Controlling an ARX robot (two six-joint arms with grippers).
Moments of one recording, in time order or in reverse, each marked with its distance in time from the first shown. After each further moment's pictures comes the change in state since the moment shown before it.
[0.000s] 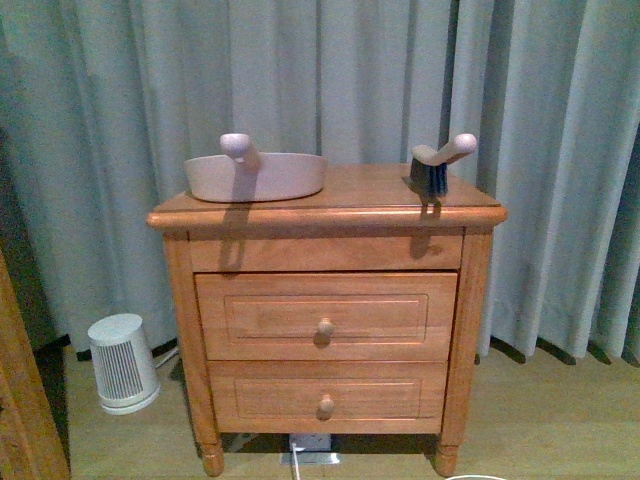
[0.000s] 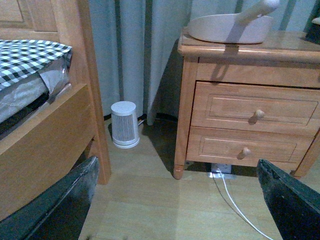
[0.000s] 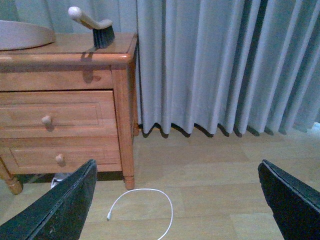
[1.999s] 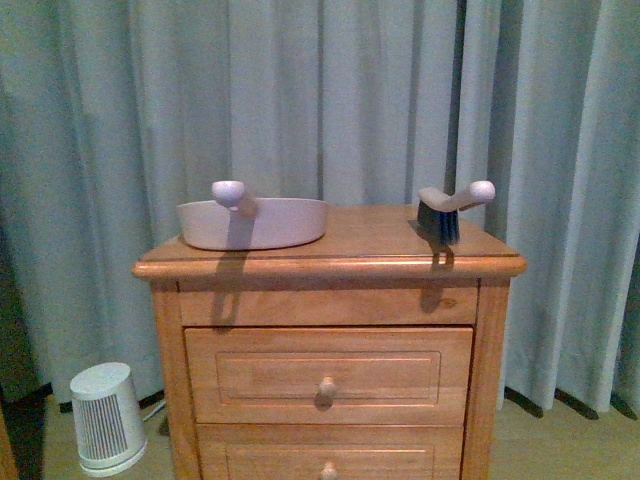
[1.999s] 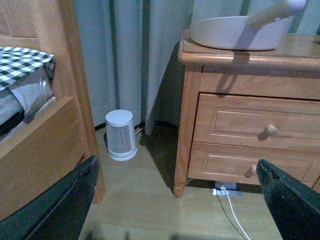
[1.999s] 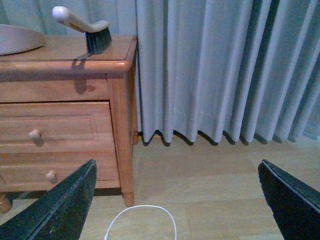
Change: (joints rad) left arm 0.000 0.000 0.000 0.000 0.000 0.000; right arm 0.000 0.000 0.000 0.000 0.000 0.000
